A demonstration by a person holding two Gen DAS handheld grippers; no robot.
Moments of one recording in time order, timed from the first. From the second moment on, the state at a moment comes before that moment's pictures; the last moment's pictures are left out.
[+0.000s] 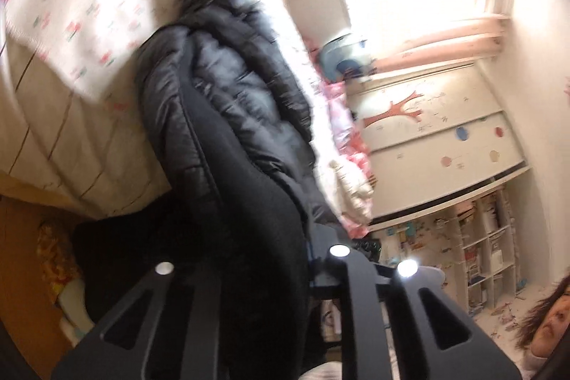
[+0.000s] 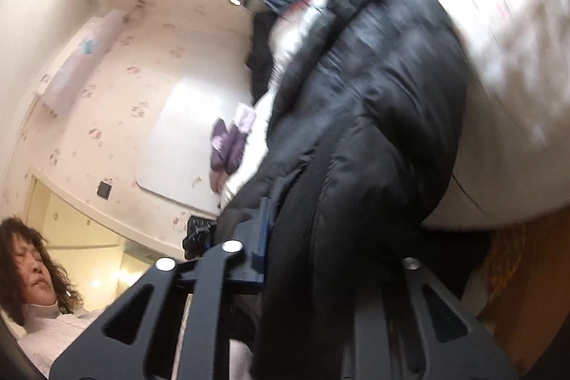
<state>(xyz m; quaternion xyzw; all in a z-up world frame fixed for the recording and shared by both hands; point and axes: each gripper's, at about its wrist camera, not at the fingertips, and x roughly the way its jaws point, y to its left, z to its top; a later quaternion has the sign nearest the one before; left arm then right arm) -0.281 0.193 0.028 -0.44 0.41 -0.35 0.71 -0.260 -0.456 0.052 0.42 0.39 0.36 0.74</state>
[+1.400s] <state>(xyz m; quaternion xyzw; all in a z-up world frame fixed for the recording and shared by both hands) -0.277 0.212 0.062 -0.48 0.37 -0.37 0.71 -0.247 -0.464 0.105 0.47 0.23 0.42 0.74</state>
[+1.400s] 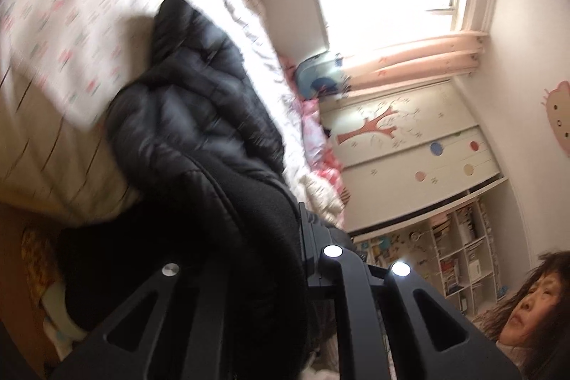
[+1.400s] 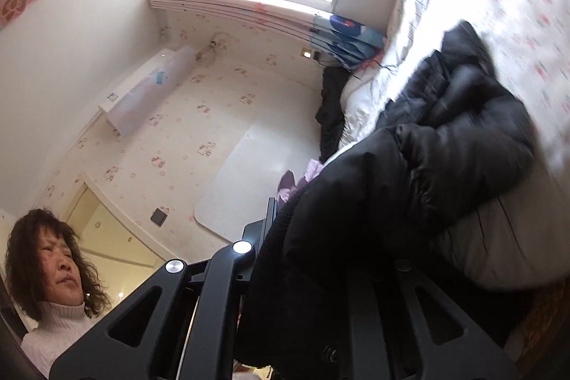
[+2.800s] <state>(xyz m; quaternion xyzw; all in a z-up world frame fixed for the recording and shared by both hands) 0.024 0.219 0.032 -0.58 0.34 -0.22 0.70 0.082 -0.441 0.052 0.49 0.33 0.20 0.78</state>
